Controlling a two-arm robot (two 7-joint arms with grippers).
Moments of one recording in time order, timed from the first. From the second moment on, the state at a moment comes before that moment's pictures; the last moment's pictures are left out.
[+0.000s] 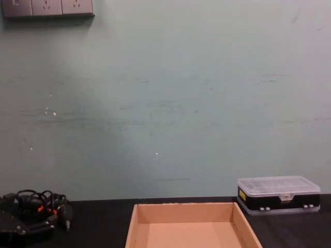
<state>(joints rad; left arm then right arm) -0.20 0.60 0.45 -1.41 -0.25 -0.12 0.03 -0.12 0.86 -0.29 -1.77 0.39 -0.07 0.29</state>
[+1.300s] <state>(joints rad) -0.20 0.60 0.45 -1.41 -0.25 -0.12 0.03 -0.01 0.78 -0.34 -1.67 0.32 0.12 0.50</state>
